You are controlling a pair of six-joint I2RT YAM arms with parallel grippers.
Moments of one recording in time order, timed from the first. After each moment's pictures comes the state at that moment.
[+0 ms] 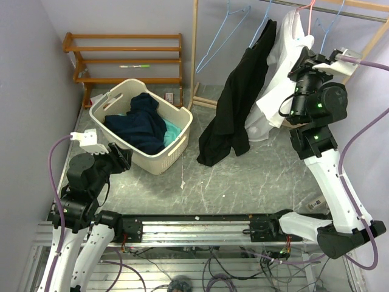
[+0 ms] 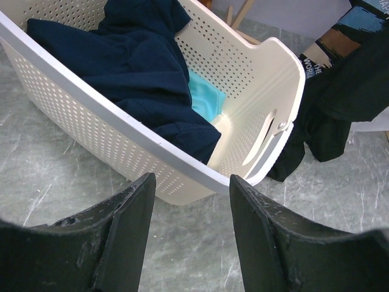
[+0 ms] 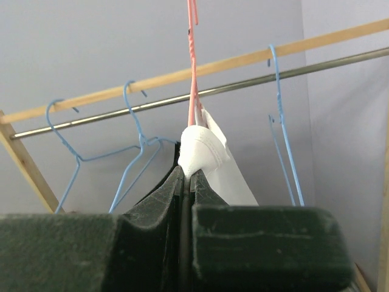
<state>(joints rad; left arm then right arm) -0.23 0.42 0.79 -0.62 -0.01 -0.39 0.38 1.15 1.45 0.23 0.59 -0.03</state>
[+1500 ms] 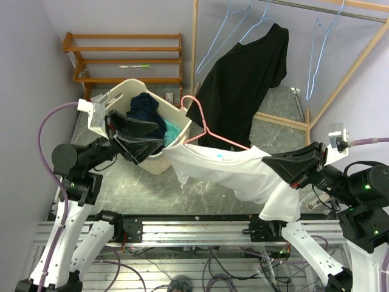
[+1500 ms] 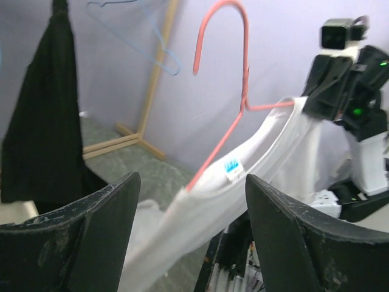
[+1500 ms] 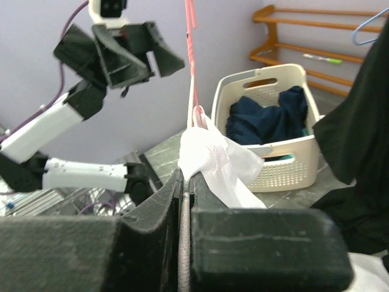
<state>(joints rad) -0.23 0.62 0.86 0.23 0.81 -0.70 0.38 0.53 1.31 -0.58 -0.60 0.39</state>
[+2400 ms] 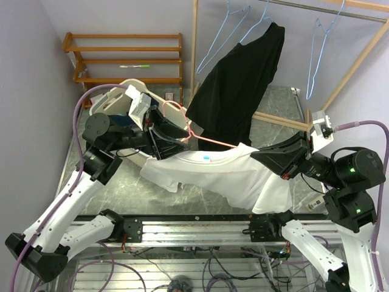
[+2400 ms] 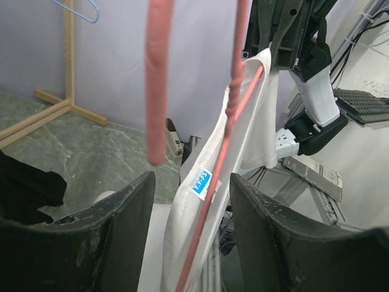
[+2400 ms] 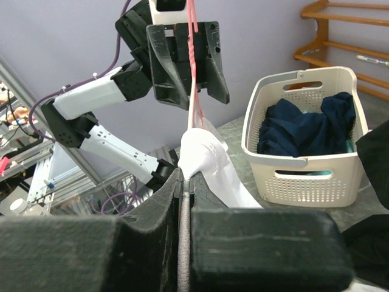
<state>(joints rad) -0.54 0.92 1.04 0.19 0.92 -0.54 0.38 0.61 1.23 -0.37 -0.78 0.48</state>
